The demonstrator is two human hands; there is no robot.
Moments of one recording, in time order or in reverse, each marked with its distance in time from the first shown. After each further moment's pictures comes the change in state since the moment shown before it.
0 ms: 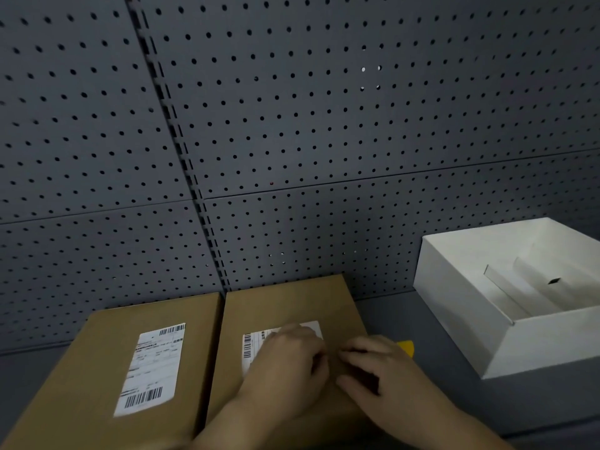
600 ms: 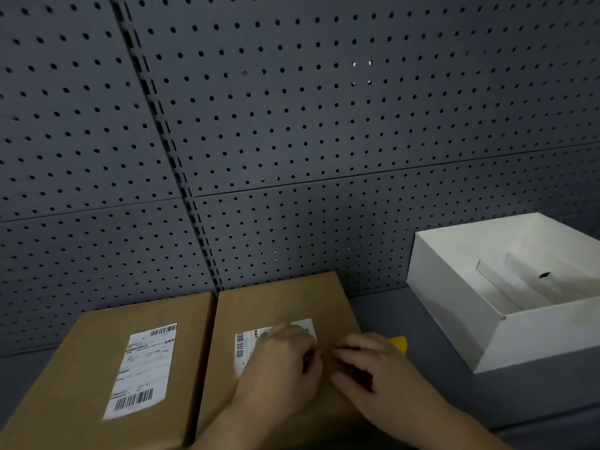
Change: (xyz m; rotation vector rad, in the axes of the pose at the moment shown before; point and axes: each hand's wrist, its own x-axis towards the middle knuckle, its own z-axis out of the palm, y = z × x) left_hand -0.004 0.001 0.009 -0.076 0.104 -0.043; right_hand -0.002 0.000 0.000 0.036 0.021 -0.011
